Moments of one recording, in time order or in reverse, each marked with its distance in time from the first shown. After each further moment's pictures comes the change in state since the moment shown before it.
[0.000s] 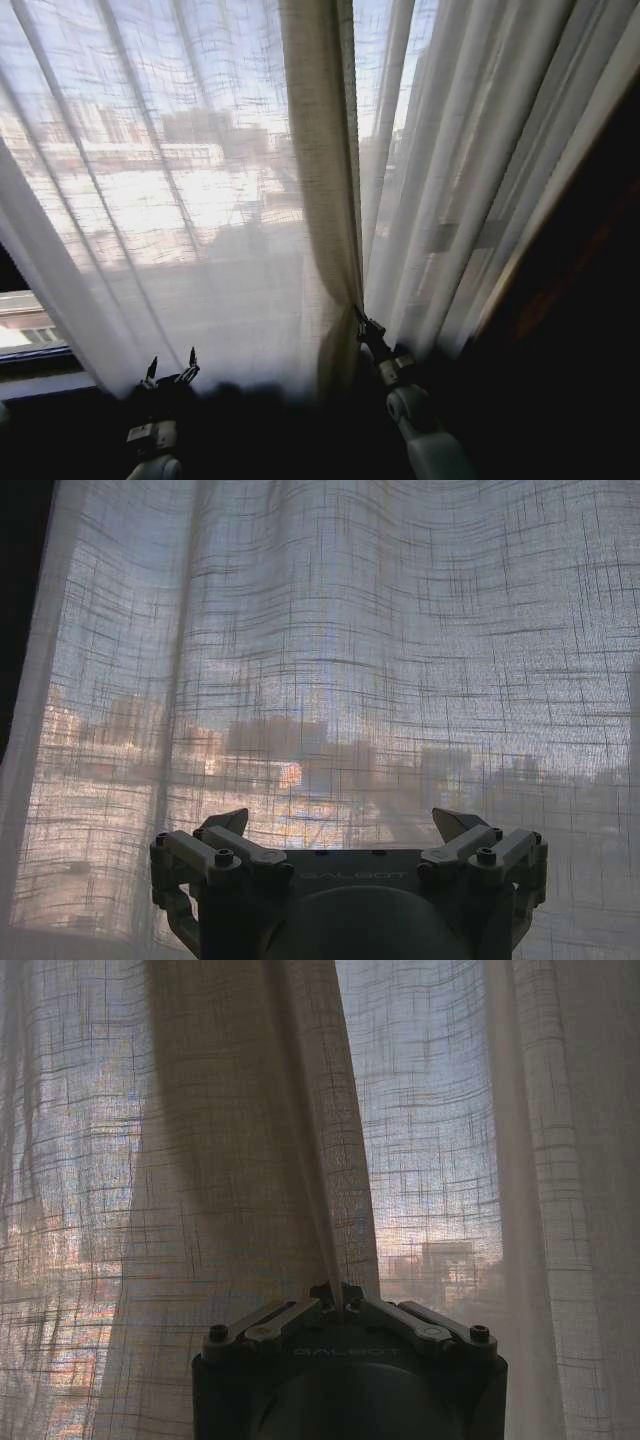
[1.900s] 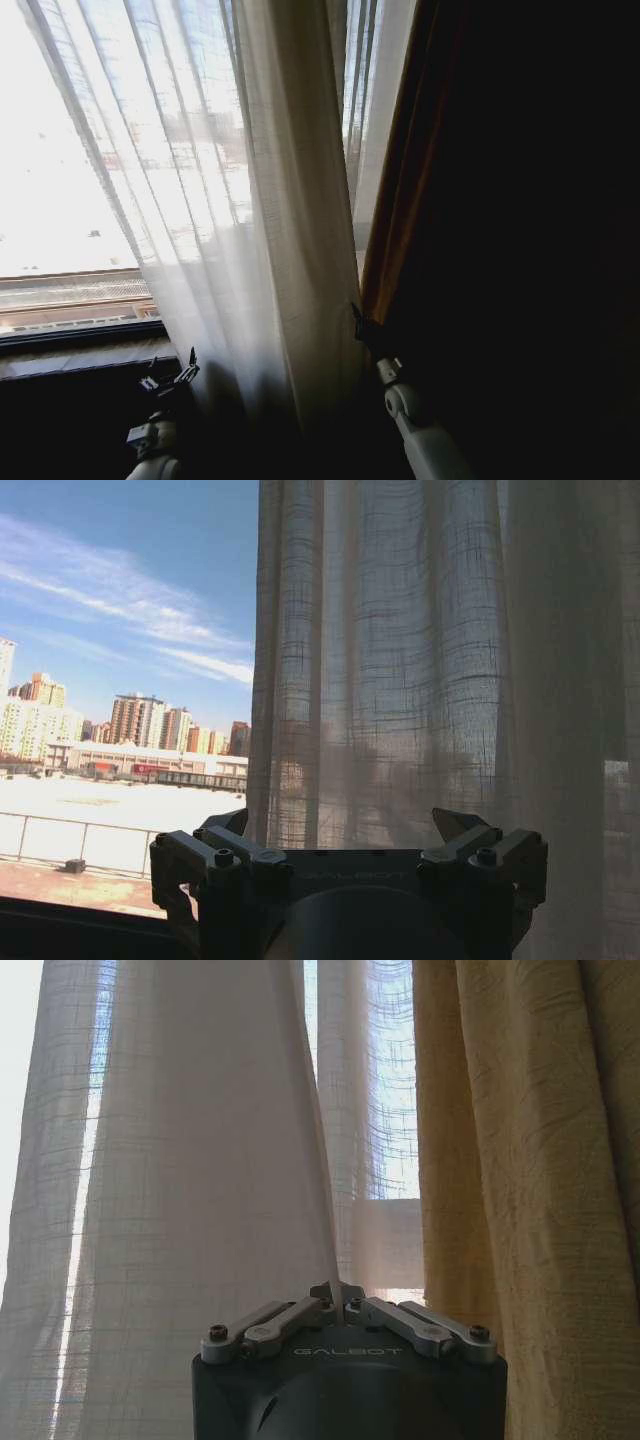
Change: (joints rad) left arm 0.000 0.000 0.000 0.000 0.000 0.000 0.000; right arm 0.033 0.011 0.002 -0.066 0.020 0.068 -0.050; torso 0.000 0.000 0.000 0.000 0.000
